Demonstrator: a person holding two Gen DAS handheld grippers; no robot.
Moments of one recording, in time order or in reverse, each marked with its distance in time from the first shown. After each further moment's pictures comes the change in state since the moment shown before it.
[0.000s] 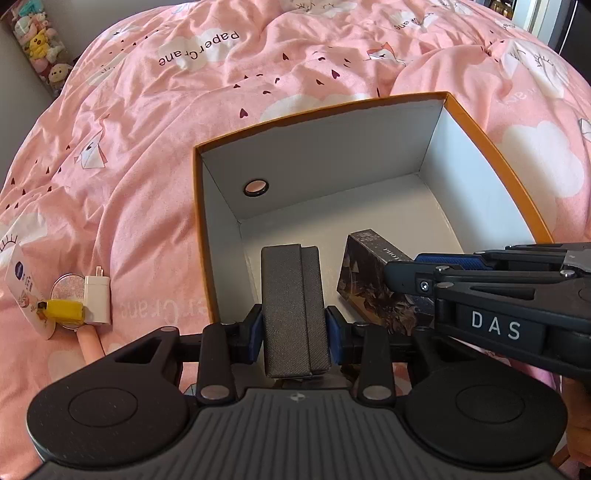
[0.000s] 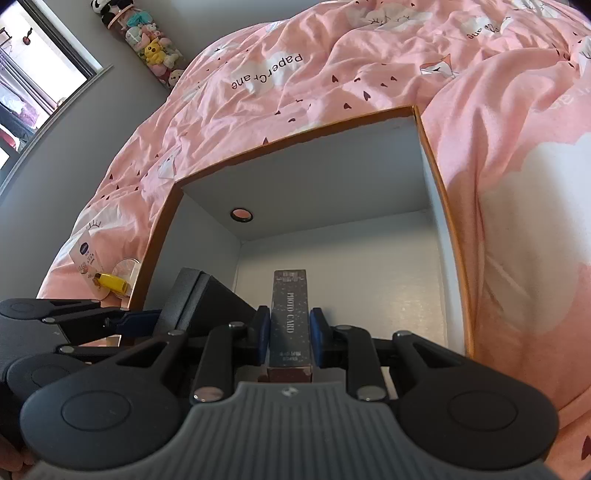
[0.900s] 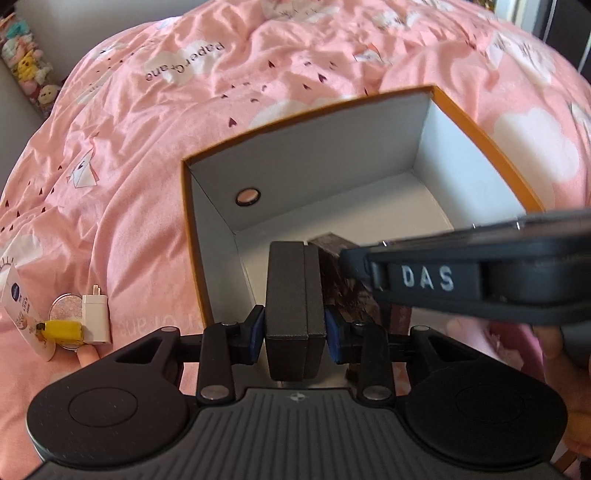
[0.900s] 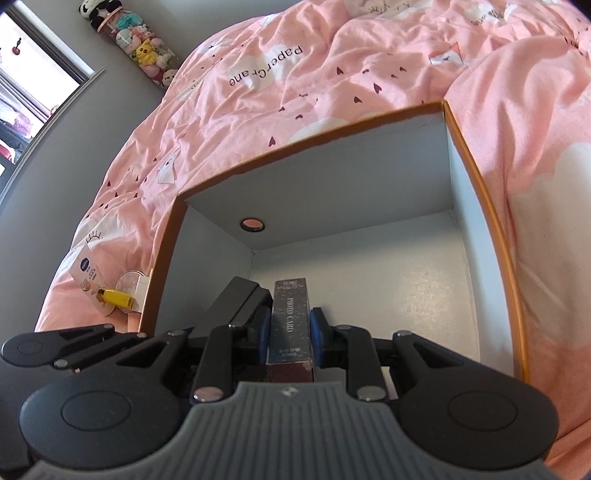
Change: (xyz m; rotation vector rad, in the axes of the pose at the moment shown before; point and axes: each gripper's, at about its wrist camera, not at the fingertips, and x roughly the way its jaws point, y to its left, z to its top) left arm 0.006 -0.003 -0.002 0.081 -0.024 -0.002; right arm 0.019 0.012 0.012 0.059 0.024 0.016
